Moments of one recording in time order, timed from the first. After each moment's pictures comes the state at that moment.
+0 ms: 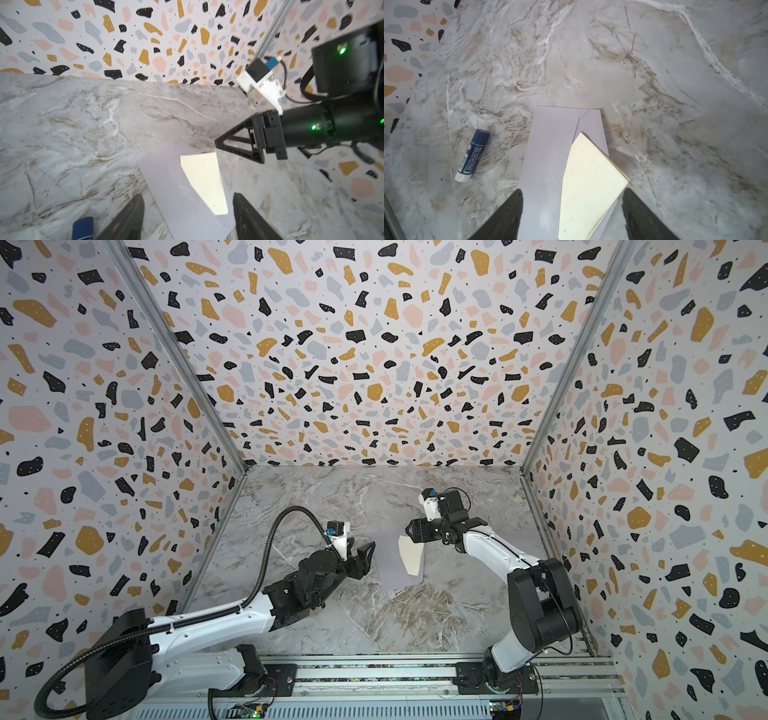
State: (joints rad) left arm -0.94 1.16 0.60 0.29 -0.41 -0.44; right arm 0.38 1.54 1.01 -0.27 -0.35 0.17
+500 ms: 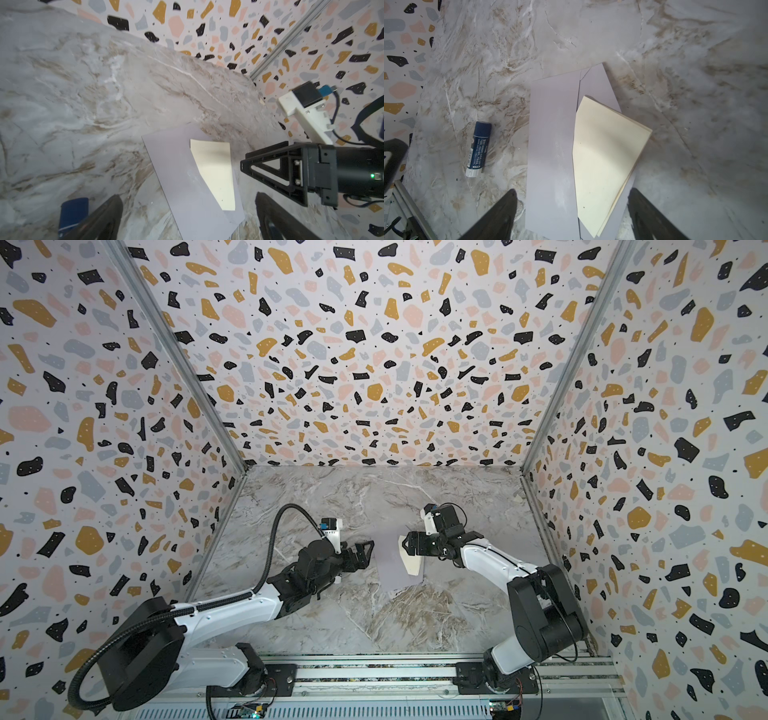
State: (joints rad) left arm -0.76 1.33 0.58 0.32 -0.16 -0.63; right arm 0.43 1.52 0.88 -0.22 -0.32 0.41
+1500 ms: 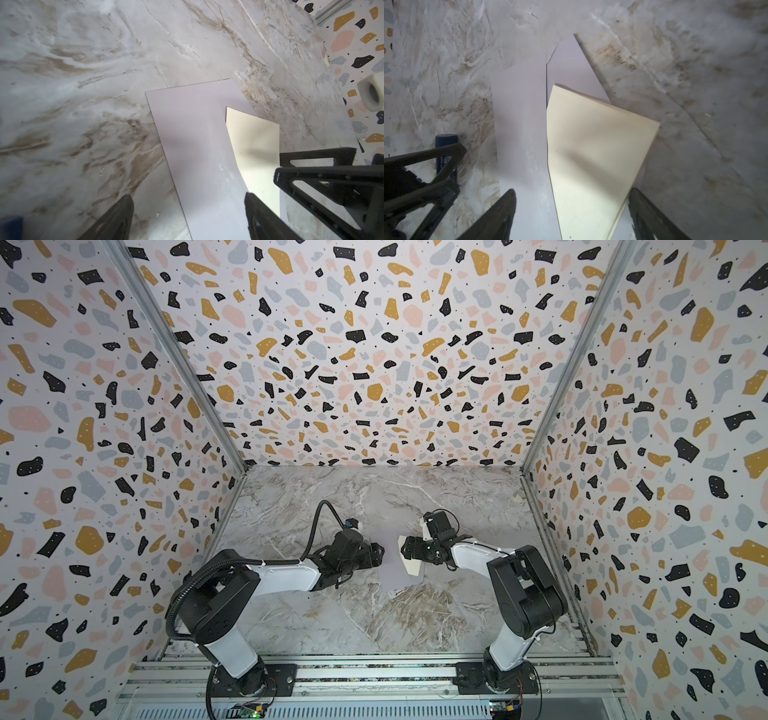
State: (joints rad) left arm -0.73 1.73 0.80 0.22 -0.07 -0.71; right arm 0.45 1.67 0.86 -0.12 -0.28 0.49
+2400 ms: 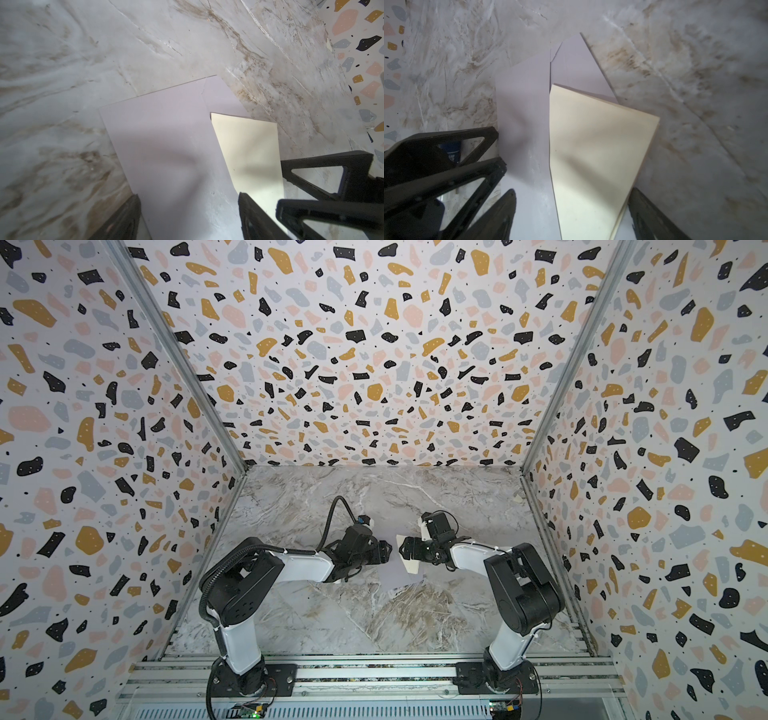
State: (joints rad) left arm -0.72 1.89 0.92 0.27 -0.01 -0.66; right arm 0.45 1.70 0.85 -0.05 -0.32 0.48
